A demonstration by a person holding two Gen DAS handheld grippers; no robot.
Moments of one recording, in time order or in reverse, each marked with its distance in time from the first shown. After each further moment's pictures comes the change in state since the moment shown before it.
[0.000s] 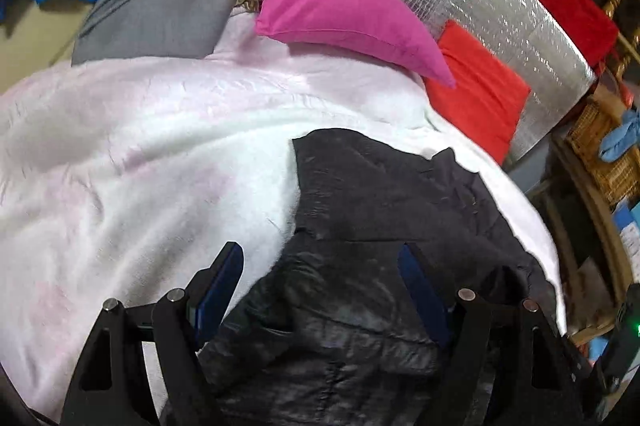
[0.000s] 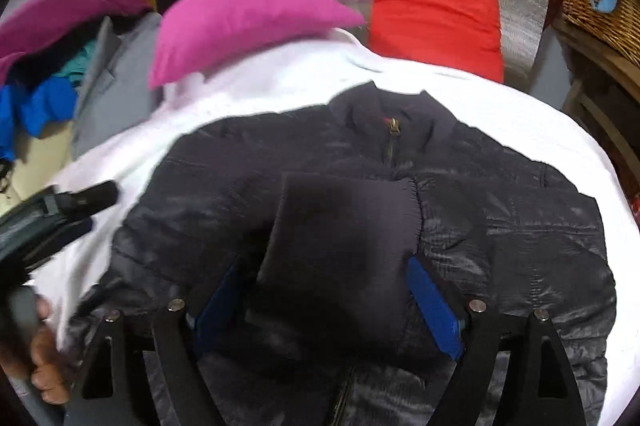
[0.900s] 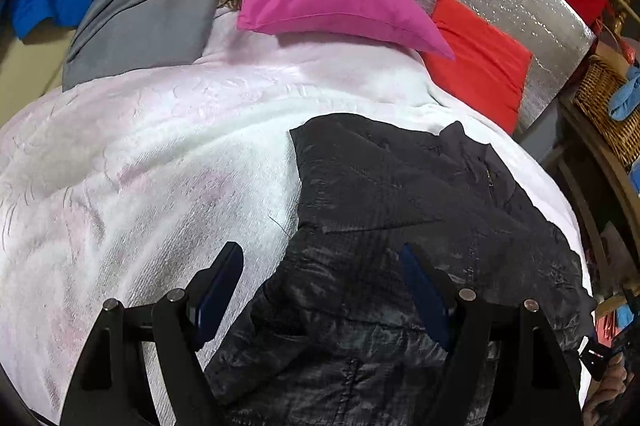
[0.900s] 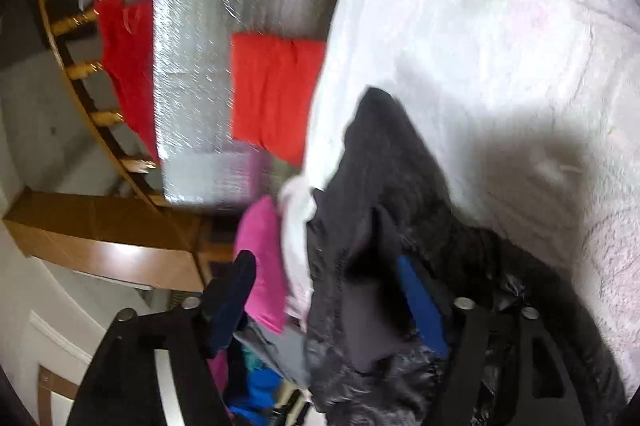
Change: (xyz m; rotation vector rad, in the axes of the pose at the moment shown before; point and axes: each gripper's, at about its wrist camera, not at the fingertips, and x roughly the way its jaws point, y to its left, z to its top) left arm 0.010 -0.005 -0.003 0.098 0.030 0.042; right arm -0.020 -0.321 -0.115 1.260 -0.244 0.664
